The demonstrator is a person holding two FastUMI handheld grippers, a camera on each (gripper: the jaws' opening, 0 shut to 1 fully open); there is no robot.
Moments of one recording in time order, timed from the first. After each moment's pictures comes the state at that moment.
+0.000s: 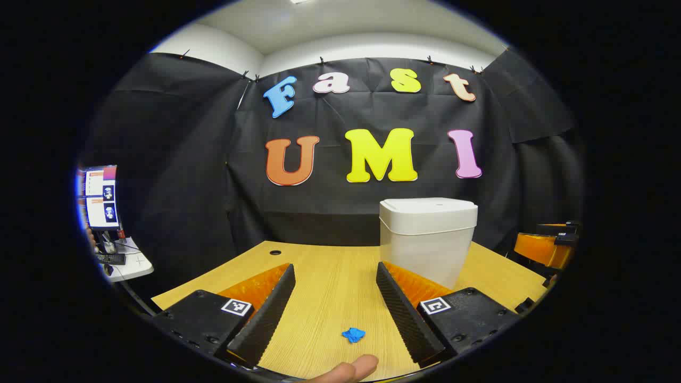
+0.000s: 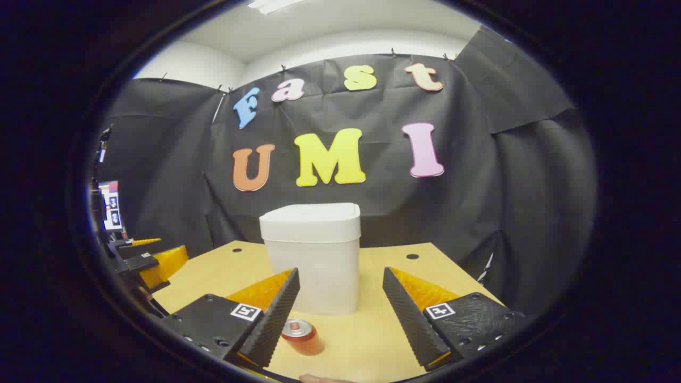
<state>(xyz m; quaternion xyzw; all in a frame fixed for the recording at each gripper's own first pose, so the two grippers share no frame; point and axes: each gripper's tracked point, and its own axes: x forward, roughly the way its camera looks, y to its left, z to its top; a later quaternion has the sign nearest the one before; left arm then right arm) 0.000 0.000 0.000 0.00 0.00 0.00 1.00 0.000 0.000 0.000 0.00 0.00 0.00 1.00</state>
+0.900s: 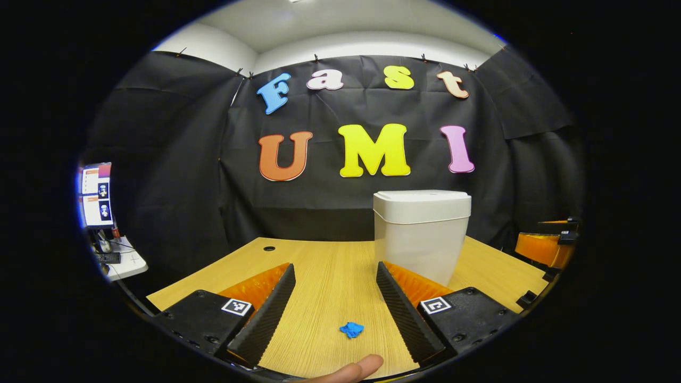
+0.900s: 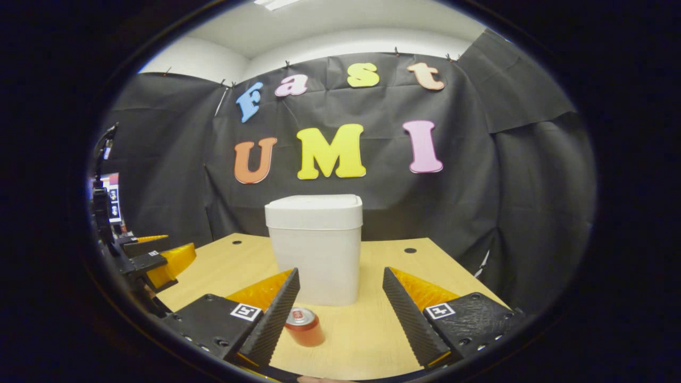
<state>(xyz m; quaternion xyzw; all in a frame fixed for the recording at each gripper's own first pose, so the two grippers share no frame) -0.012 -0.006 -0.010 0.00 0.00 -0.02 1.00 -0.017 0.001 -0.015 -0.01 0.01 0.00 1.00</state>
